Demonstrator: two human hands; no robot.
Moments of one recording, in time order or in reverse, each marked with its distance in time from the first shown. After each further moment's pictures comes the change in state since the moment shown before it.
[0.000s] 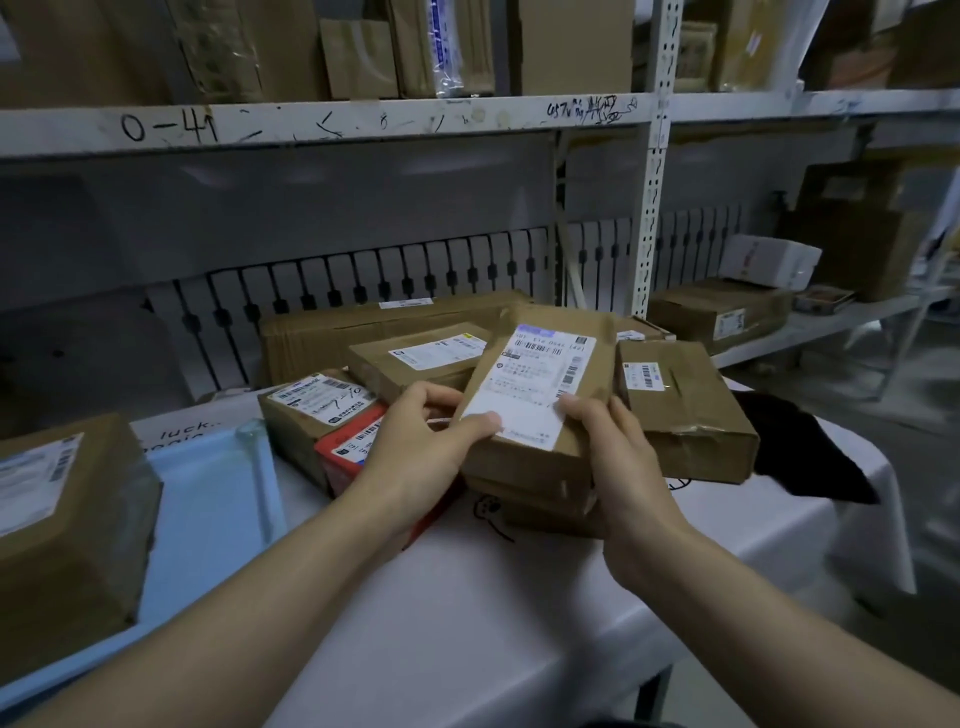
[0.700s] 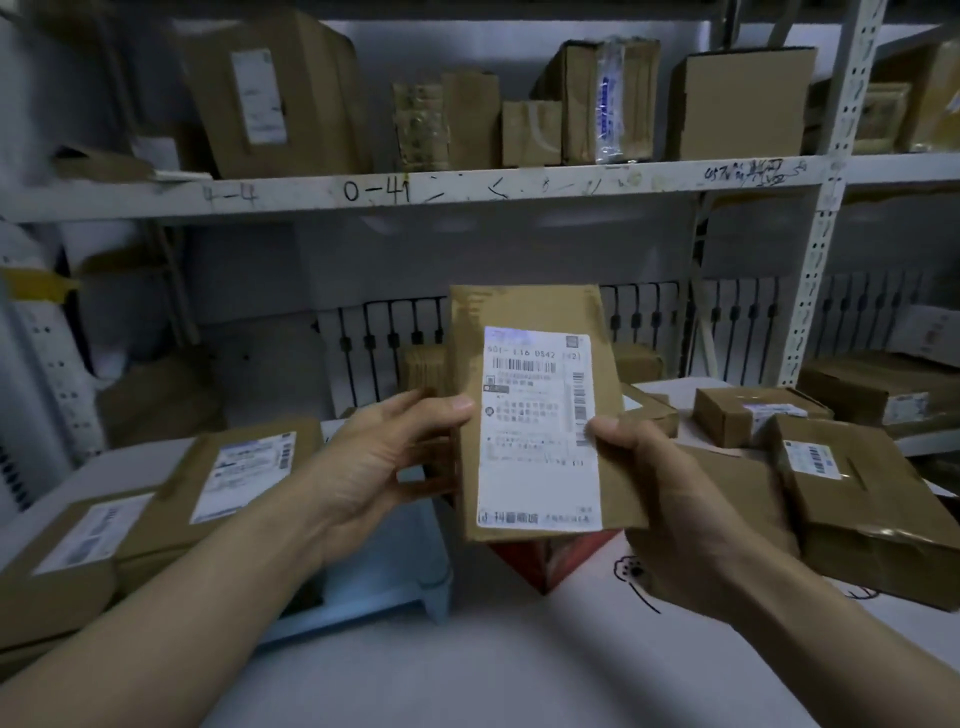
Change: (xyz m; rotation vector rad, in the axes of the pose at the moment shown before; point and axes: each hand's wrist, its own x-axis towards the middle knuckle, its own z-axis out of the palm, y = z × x) left_hand -0.036 0.026 -0.152 -0.230 -0.056 -0.045; right_hand -0.013 -0.019 0.080 0.032 -0.621 -0.004
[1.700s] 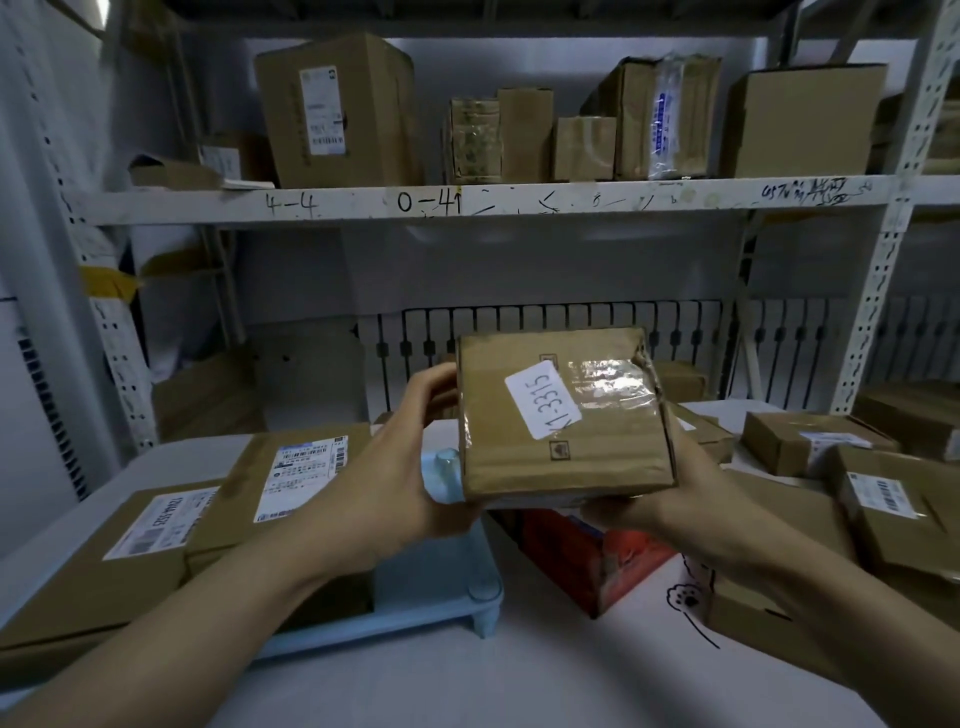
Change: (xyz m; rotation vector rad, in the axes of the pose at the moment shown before) left_hand -0.009 -0.006 -0.049 0.739 0.002 0.466; right_hand 0.025 -0.007 0.013 -0.687 -0.219 -0.311
